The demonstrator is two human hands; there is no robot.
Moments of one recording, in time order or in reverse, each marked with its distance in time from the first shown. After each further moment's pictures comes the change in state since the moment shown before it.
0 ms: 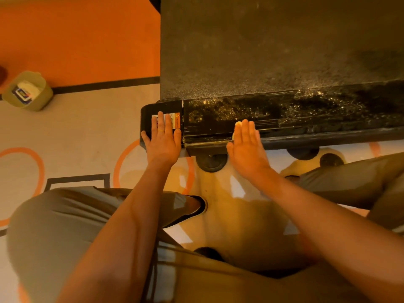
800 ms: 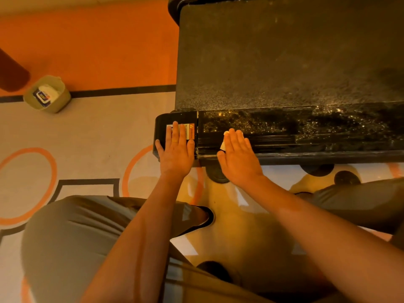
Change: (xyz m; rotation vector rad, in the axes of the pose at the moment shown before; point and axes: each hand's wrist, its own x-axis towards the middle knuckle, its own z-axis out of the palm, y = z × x) left_hand 0.002 0.000 0.001 -0.014 -0.020 -0.027; right_hand 0.027 -0.052 -0.007 0.021 -0.076 -0.112
